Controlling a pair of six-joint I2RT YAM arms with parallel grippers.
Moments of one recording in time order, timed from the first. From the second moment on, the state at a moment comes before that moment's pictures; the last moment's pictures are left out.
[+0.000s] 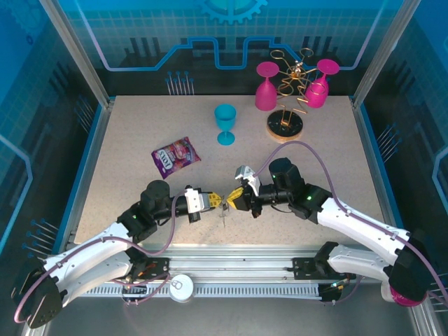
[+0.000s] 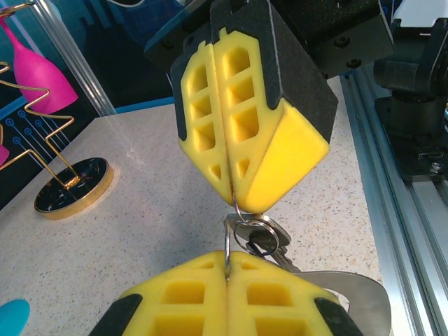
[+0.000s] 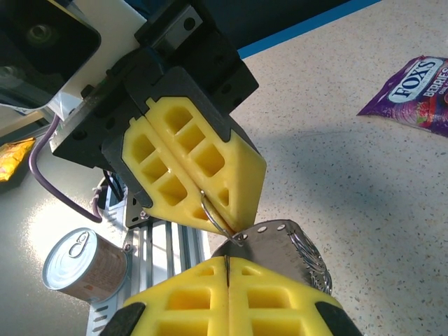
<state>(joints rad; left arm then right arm) -0.69 0.80 0.39 0.20 0.53 0.41 0.77 1.07 0.73 -0.15 -0.64 0.03</state>
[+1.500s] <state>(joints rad) -0.69 0.80 0.36 0.21 0.52 0.44 0.77 1.05 0.75 -0.15 -0.59 0.05</state>
